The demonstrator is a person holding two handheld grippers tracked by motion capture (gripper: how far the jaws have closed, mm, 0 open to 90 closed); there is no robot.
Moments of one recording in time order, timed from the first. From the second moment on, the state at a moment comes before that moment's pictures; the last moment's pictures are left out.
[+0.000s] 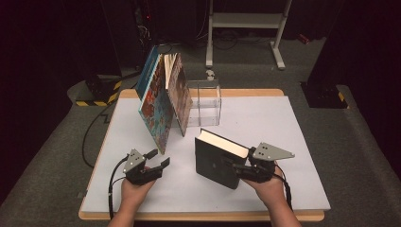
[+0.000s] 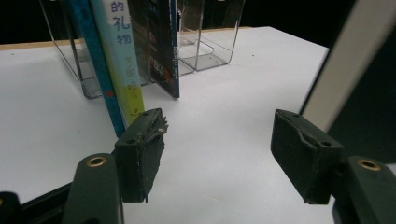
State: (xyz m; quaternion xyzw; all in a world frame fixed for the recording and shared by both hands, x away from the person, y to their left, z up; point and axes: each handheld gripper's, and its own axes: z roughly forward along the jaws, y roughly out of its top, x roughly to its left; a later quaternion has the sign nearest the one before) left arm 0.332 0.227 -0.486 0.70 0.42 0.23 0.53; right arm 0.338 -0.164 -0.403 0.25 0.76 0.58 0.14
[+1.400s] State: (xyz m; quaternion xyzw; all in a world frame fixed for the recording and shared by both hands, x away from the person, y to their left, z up) left arm 0.334 0.235 -0.485 0.69 0.43 0.21 0.55; right arm 0.334 -0.158 -0.388 0.38 0.72 0.51 0.27
